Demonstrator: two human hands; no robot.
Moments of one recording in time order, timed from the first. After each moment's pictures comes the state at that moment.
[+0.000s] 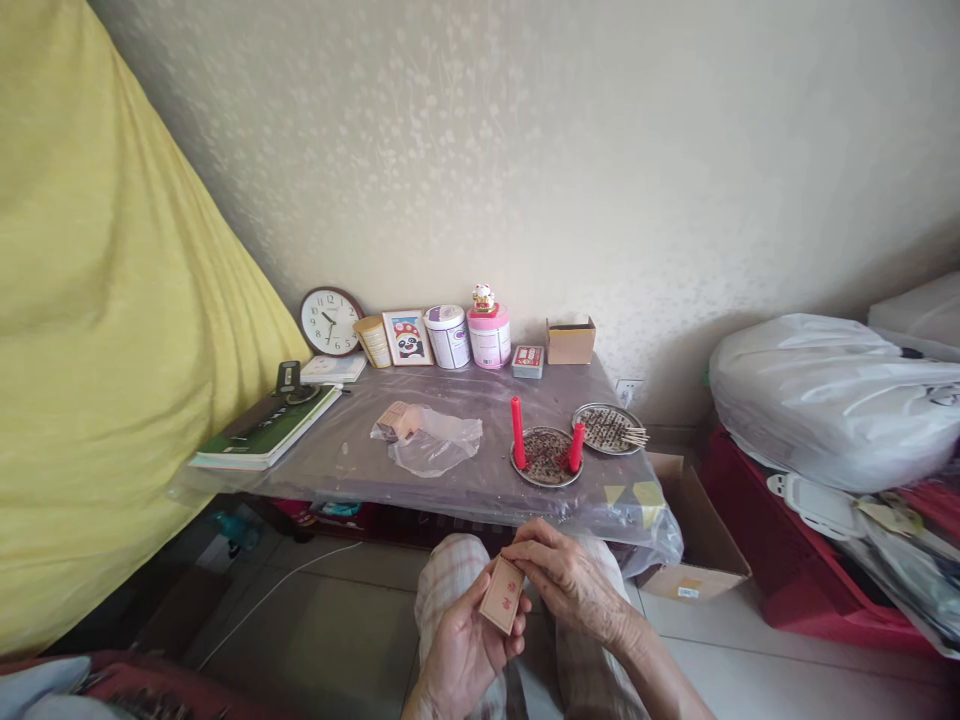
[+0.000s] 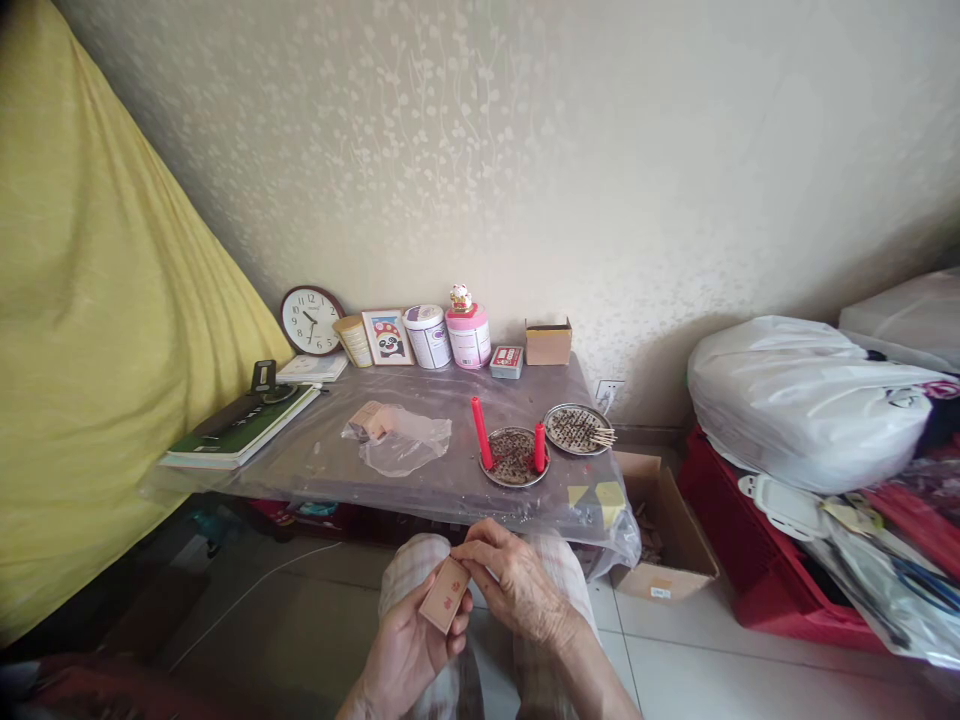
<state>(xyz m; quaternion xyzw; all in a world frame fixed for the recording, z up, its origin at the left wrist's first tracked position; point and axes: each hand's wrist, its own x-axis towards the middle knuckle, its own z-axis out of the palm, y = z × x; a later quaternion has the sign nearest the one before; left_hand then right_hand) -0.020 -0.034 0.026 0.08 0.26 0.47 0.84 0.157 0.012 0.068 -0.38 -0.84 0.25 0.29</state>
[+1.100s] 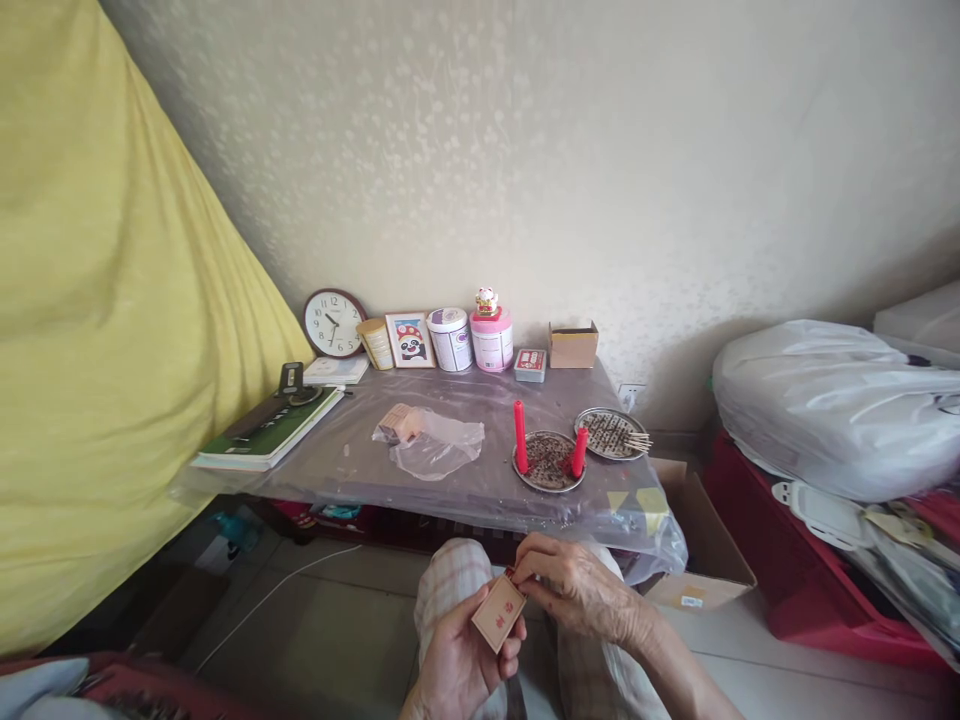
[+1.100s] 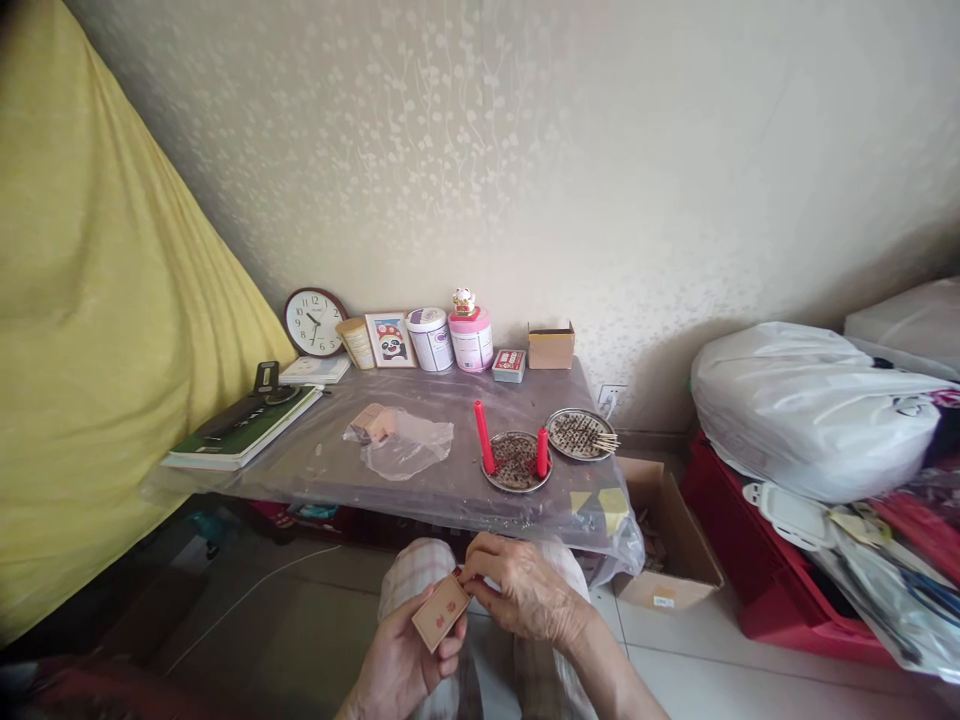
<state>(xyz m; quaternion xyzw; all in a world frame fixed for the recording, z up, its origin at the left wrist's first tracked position) -0.029 -0.033 0.014 0.08 0.26 0.42 0.86 0.163 0.022 0.083 -0.32 -0.89 0.25 0.22</state>
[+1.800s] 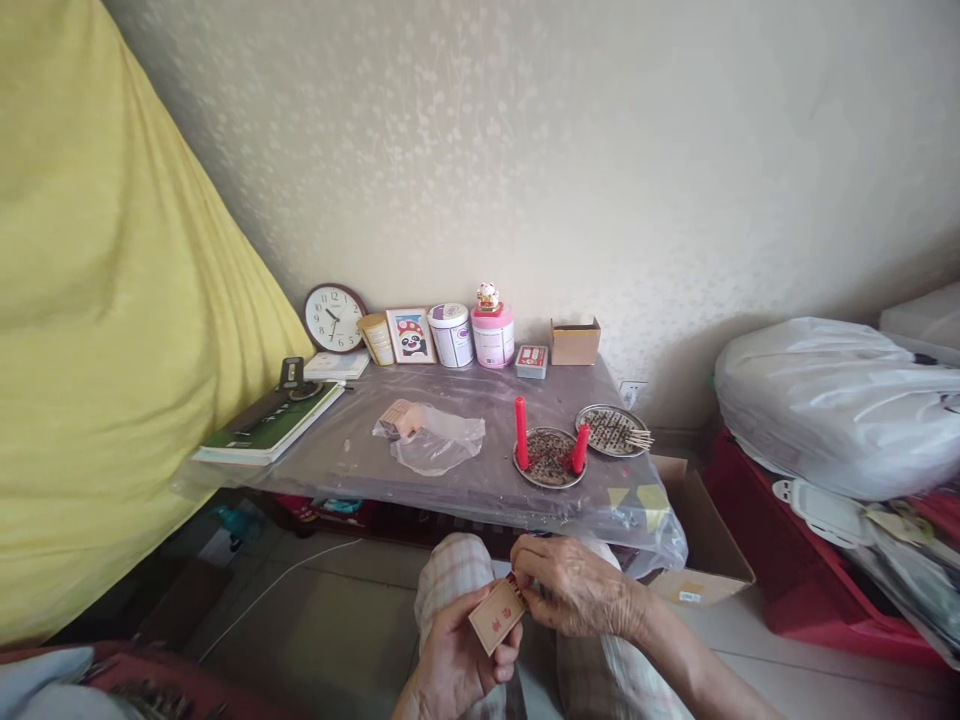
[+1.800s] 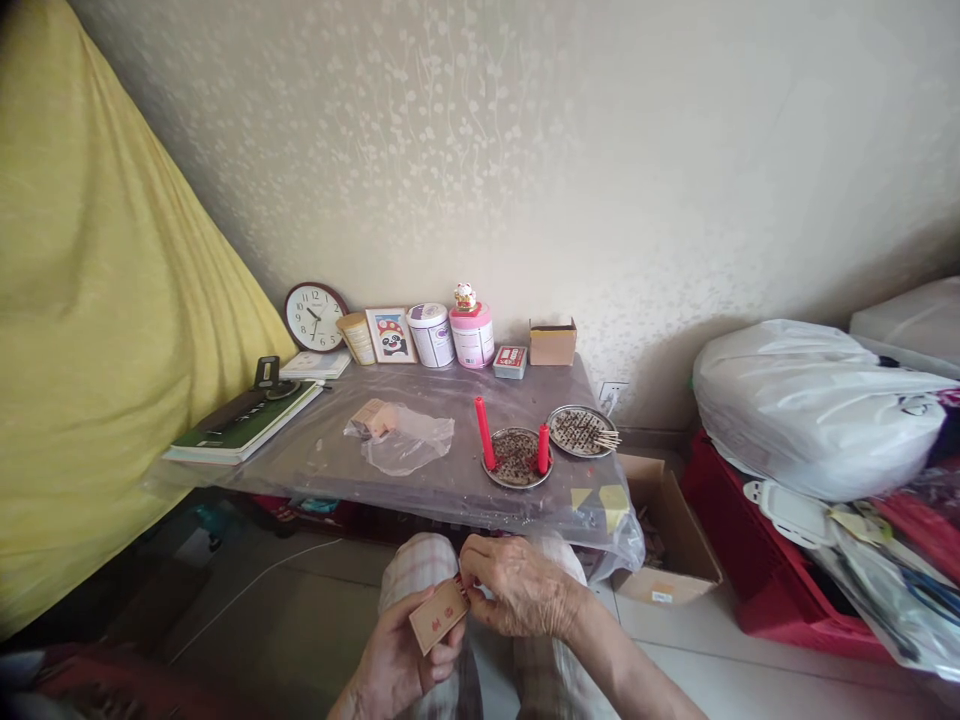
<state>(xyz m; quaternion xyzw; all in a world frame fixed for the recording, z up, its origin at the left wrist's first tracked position) -0.039 -0.035 0.011 0.08 0.25 0.38 0.89 0.161 0.028 0.082 -0.27 -0.94 0.17 0.14</state>
